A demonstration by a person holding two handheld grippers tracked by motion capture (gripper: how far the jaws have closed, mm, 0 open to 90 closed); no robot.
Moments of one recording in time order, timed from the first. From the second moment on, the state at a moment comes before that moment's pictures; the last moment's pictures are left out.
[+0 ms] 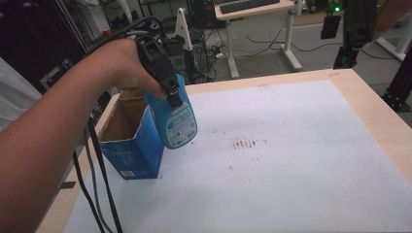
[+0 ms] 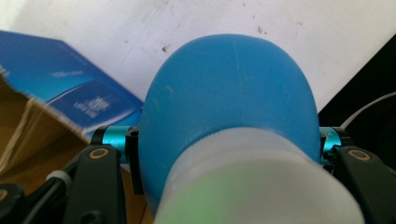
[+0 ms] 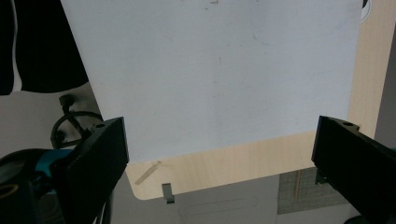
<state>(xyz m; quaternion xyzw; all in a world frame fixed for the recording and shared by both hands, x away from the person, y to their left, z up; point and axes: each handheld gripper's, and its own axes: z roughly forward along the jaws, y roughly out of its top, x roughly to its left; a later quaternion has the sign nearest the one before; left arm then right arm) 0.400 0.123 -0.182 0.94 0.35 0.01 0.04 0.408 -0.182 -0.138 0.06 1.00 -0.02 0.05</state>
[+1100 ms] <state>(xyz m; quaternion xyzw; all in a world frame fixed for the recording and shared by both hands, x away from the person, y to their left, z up) 0.406 0.233 -0.117 0.87 0.48 0.04 0.04 0.409 -0.174 -0.139 0.06 1.00 -0.02 0.05</state>
